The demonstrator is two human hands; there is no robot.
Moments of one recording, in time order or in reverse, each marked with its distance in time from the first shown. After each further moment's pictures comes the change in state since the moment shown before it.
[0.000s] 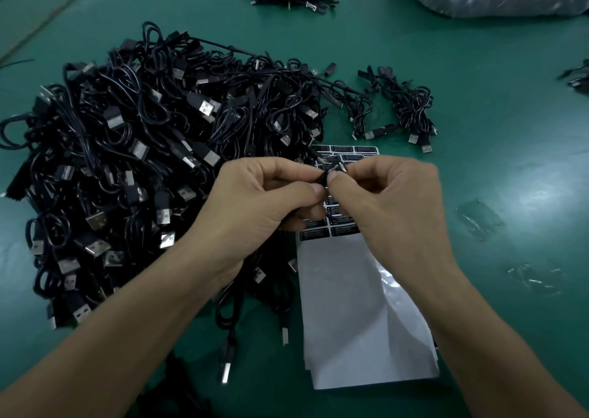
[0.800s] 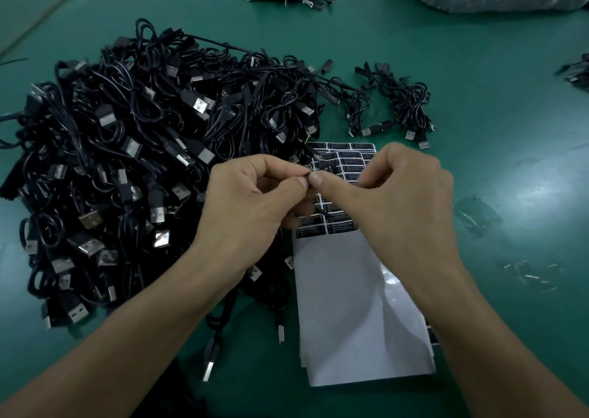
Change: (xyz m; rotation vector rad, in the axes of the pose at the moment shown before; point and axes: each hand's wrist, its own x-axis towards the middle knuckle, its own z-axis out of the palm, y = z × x) left_hand 0.000 -0.013 0.007 0.103 0.149 0.181; right_hand -0.001 -0.001 -0.005 -0.241 0.119 0.045
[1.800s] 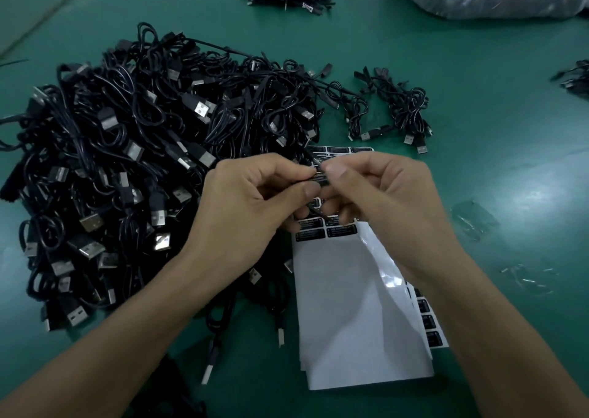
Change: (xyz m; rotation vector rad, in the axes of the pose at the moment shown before) left_hand 0.005 -0.003 -0.010 0.103 -0.098 0.198; right_hand 0.007 0.007 -0.006 0.600 -0.390 0.106
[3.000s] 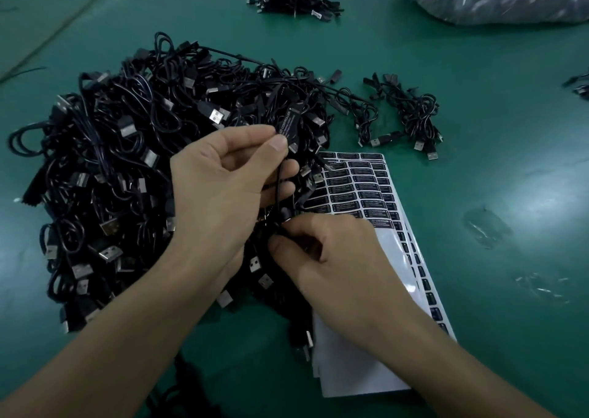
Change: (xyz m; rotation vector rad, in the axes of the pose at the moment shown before) left_hand 0.006 0.023 -0.007 -0.361 0.375 -0.169; right_hand -0.029 0.006 0.053 -0.544 -0.146 -0.088
